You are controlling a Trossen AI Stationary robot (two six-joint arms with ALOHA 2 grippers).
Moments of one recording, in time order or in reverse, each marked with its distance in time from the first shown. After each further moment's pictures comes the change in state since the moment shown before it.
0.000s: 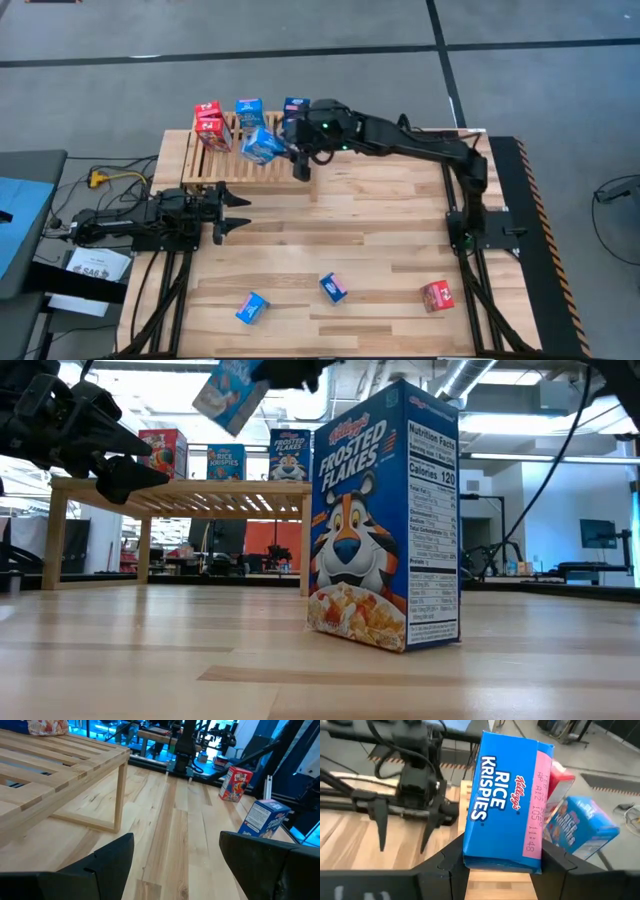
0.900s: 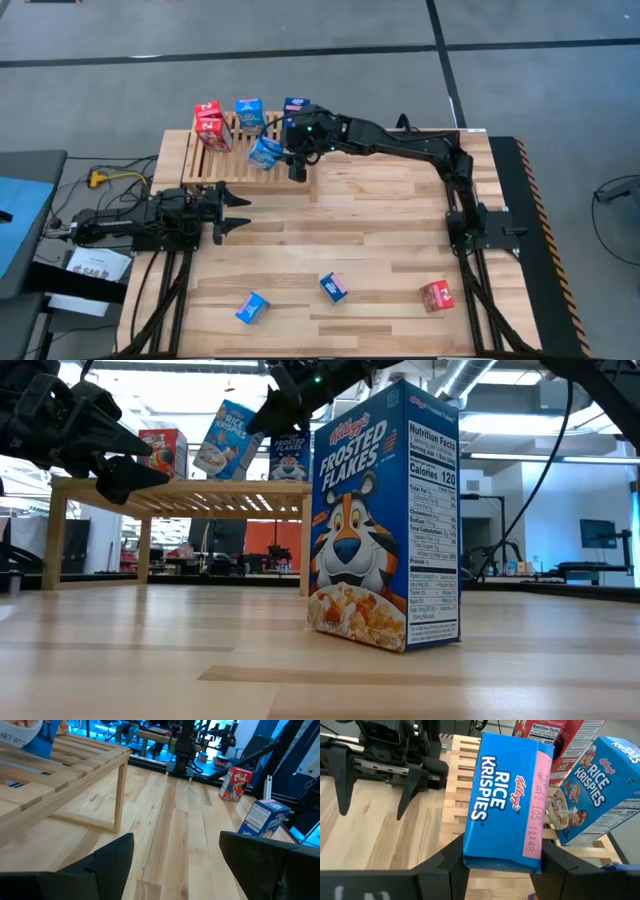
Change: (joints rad) left arm 0.000 0.000 0.000 0.000 0.000 0.000; right arm -0.045 0.115 0.002 -0.033 -0.031 -0.029
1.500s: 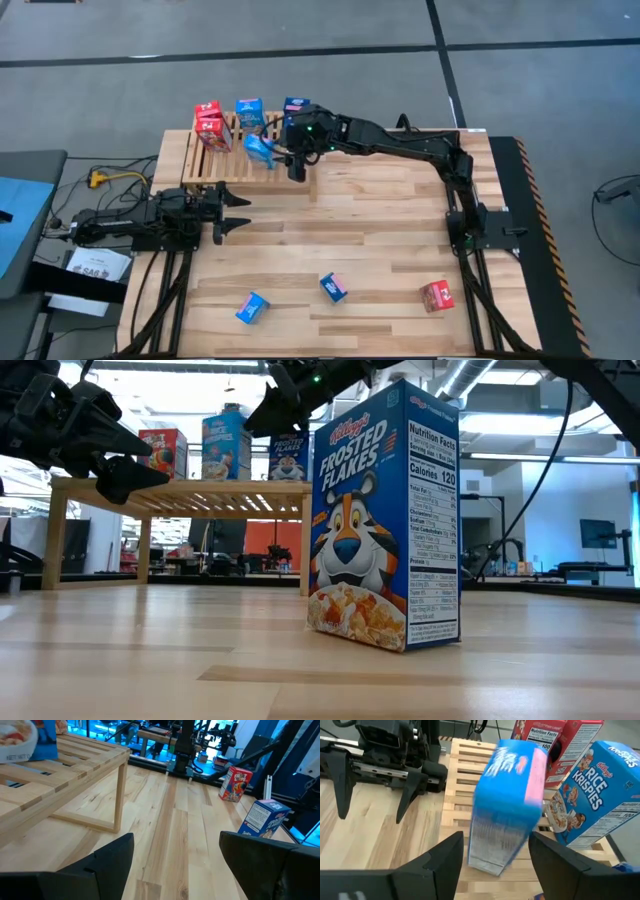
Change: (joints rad) left arm 0.000 0.000 0.000 0.000 0.000 0.000; right arm -0.001 0.000 0.000 0.017 0.002 0.003
